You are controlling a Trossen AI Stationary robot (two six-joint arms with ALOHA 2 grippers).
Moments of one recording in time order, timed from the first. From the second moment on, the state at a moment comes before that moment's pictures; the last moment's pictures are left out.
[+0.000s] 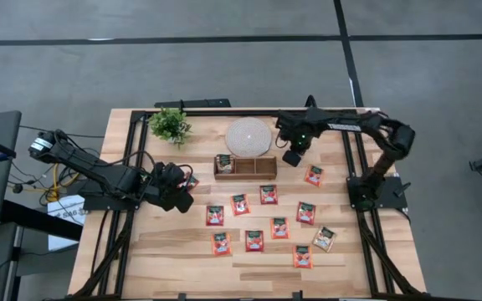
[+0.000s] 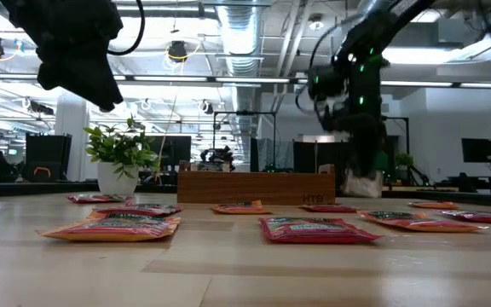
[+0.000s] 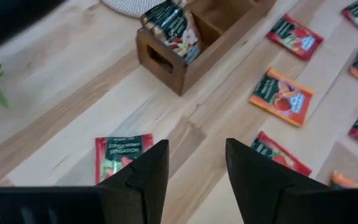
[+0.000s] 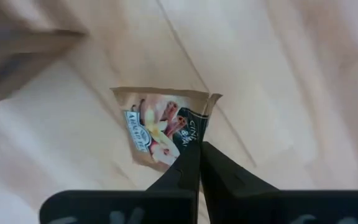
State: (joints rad) left arm -0.36 1.07 0.73 -0.68 -0.61 -0.99; right arm -0.50 1.67 1.12 -0.96 0.05 0.01
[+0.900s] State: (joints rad) left arm -0.24 1.09 0.73 0.12 -0.57 -0.85; right arm 0.08 1.40 1.14 -0.50 0.31 -0.08
